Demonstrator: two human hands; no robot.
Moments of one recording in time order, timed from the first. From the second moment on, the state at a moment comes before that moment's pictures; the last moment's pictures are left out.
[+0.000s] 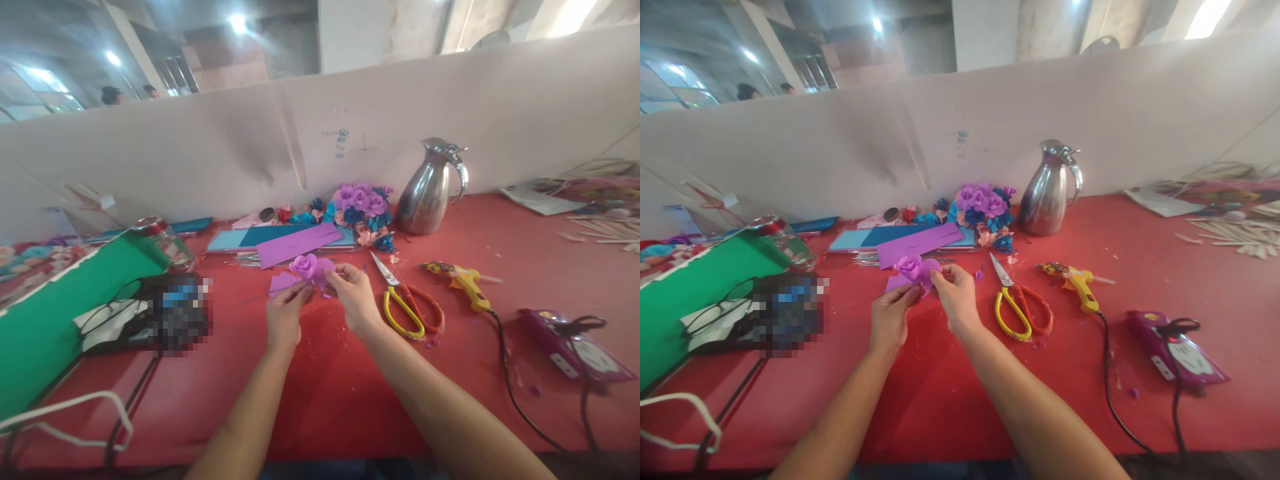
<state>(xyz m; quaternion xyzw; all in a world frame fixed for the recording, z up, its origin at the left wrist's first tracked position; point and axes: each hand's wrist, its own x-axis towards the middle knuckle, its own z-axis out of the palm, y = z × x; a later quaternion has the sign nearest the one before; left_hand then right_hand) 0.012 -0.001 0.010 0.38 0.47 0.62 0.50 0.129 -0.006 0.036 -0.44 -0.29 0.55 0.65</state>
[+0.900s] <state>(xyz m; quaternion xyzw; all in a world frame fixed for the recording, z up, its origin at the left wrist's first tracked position) 0.017 -0.003 0.001 0.42 0.53 0.64 0.37 0.117 -0.015 0.039 -0.40 -0.29 0.55 0.68</state>
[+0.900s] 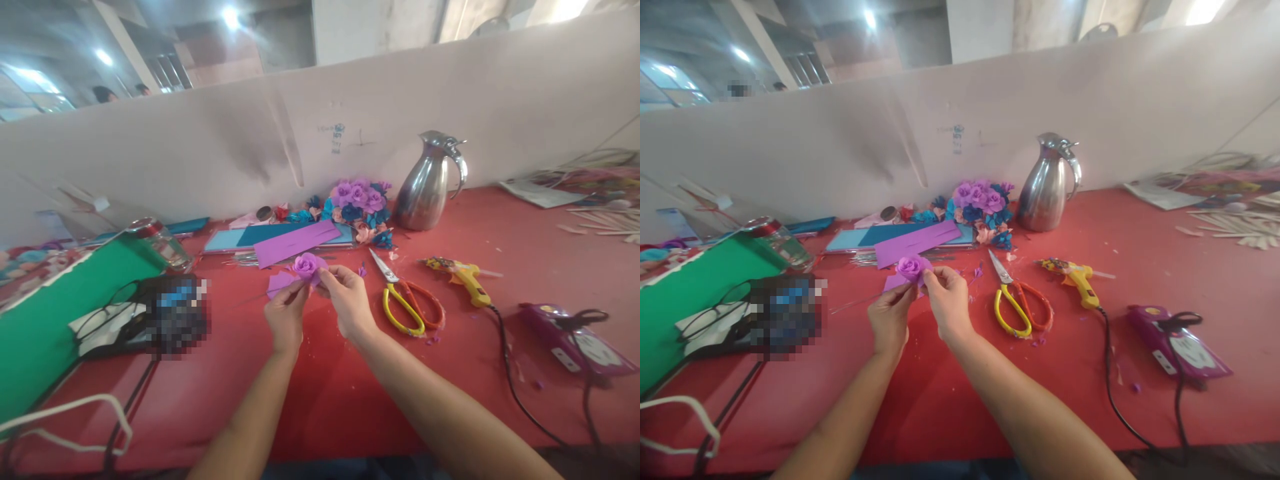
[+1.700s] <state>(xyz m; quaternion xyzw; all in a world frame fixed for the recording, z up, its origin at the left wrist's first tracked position) 0.013 -0.003 -0.002 0.47 0.53 0.63 0.31 0.114 -0.019 0.035 -0.40 -0.34 0.53 0.67</state>
